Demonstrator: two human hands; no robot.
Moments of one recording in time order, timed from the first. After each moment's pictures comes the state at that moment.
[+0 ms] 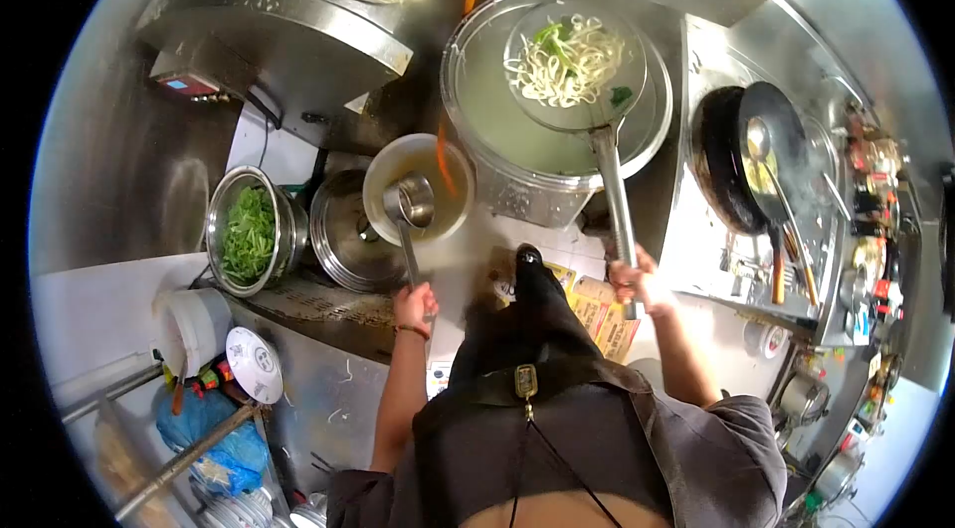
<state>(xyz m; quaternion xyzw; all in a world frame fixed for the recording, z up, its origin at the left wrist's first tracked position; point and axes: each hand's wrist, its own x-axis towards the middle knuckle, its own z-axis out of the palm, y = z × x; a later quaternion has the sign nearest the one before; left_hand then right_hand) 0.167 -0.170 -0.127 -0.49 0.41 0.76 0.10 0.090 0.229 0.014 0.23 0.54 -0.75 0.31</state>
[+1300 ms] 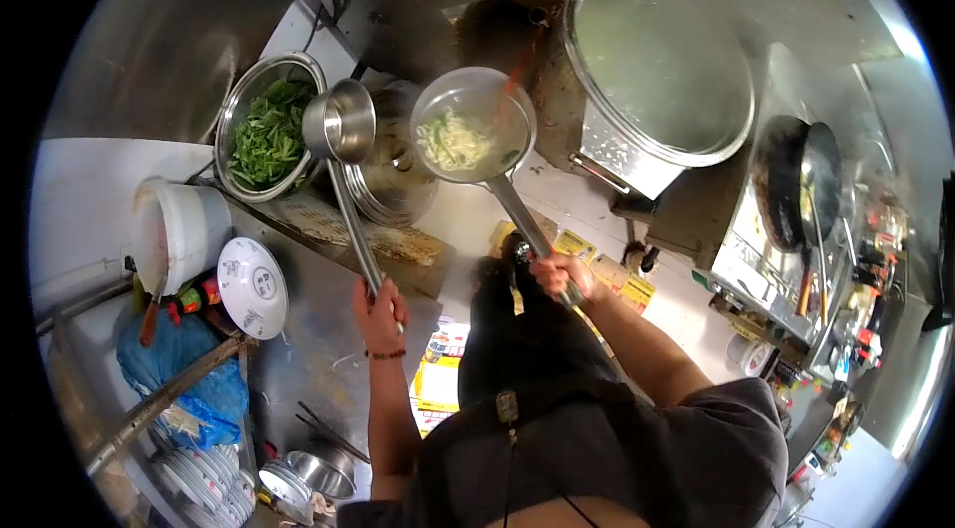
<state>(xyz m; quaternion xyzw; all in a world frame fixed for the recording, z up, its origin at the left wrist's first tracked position) 0.283 -0.281 -0.028 -0.43 0.49 0.75 -0.10 0.172 0.016 -0.150 0.31 -0.04 -0.74 0.60</state>
